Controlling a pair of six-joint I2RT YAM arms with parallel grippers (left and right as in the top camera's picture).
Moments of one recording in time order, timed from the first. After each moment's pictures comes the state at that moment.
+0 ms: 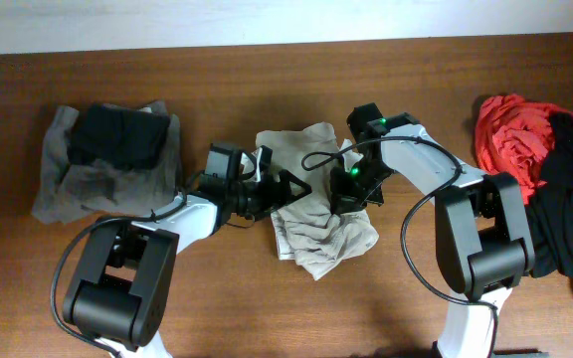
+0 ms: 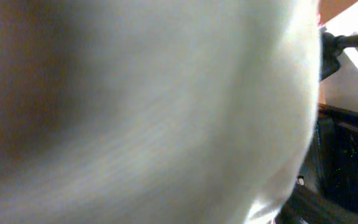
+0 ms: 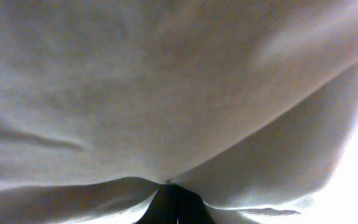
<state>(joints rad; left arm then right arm) -0.35 1.88 0.90 0.09 0.76 -0.70 0.27 2.05 1.42 -1.03 -0.47 0.28</state>
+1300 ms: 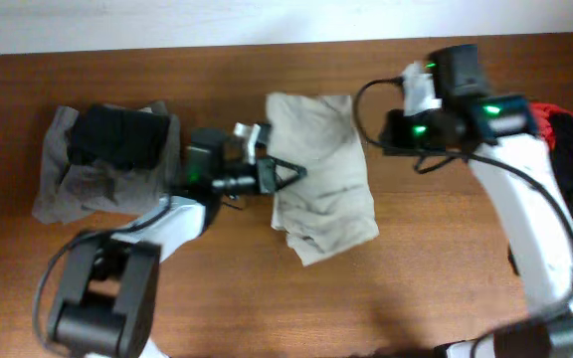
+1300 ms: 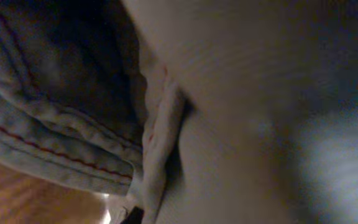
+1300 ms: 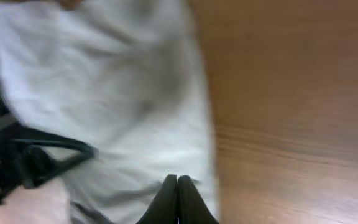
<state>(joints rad) -0.28 1.79 0.88 0.40 1.03 -0.68 0.12 1.59 1.60 -1.09 -0.31 0.18</state>
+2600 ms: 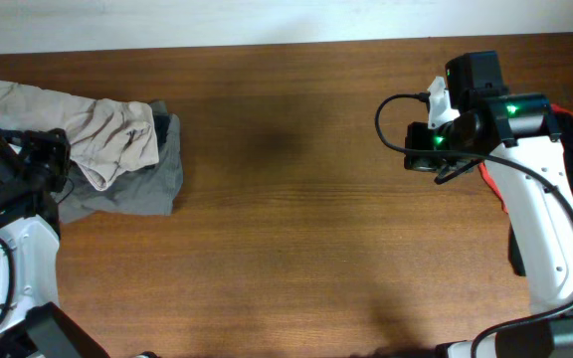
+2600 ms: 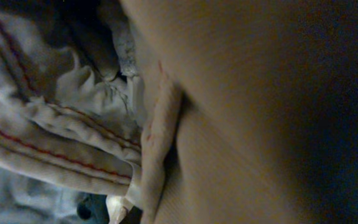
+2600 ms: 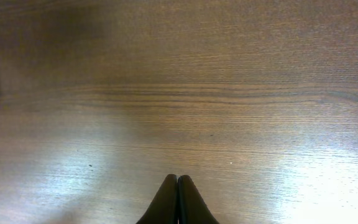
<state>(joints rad) 0.50 1.53 1.02 -0.03 0.34 -0.92 0.07 1.59 1.61 -1.27 -0.20 0.19</state>
